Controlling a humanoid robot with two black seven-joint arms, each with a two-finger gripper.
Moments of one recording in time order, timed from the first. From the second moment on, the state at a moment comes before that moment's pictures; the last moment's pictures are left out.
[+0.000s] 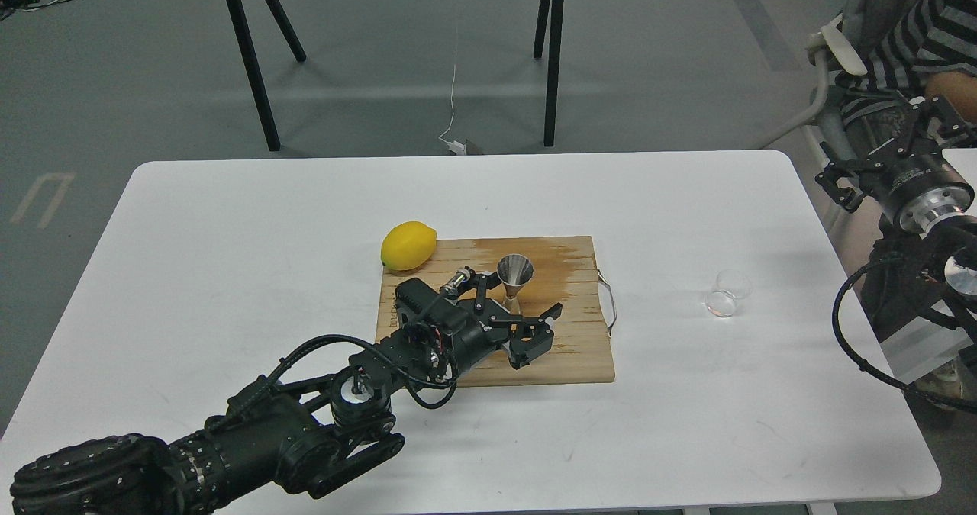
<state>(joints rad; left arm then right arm) -0.57 -0.04 -0.34 -0.82 2.18 0.38 -0.09 0.59 -0.53 1.01 0.71 0.09 0.27 0.05</state>
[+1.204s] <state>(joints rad) -0.51 0.31 -0.44 -0.94 2.18 0.46 -0.10 0.59 -0.53 1.02 0.71 0.09 0.27 0.05</state>
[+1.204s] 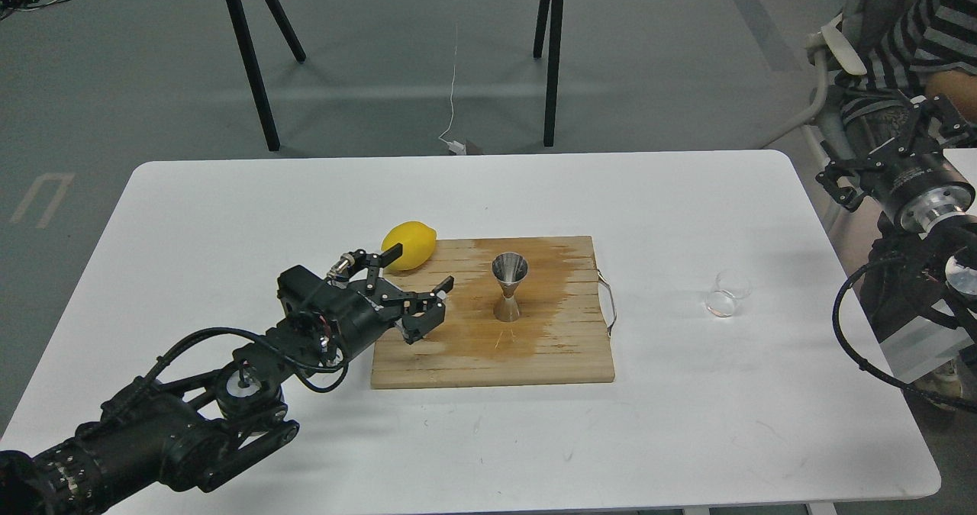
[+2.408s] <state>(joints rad) -0.84 0.55 -0.78 -0.45 0.30 -0.49 -0.19 0.57 -0.72 0.89 1.00 0.09 0.27 0.06</state>
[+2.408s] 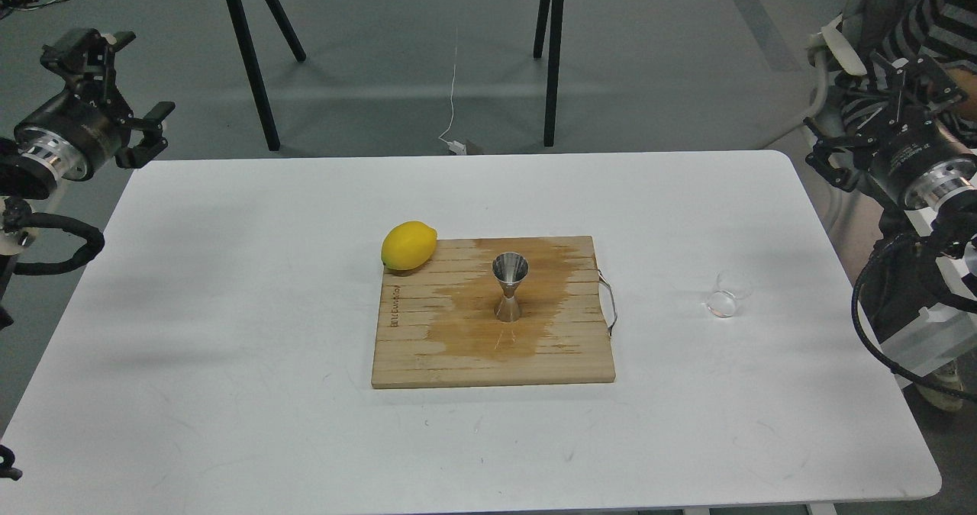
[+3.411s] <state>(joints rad) -0.84 0.57 -0.78 -0.45 0.28 -0.49 -0.19 -0.34 -0.29 1.40 1.32 0.20 0.45 0.13</state>
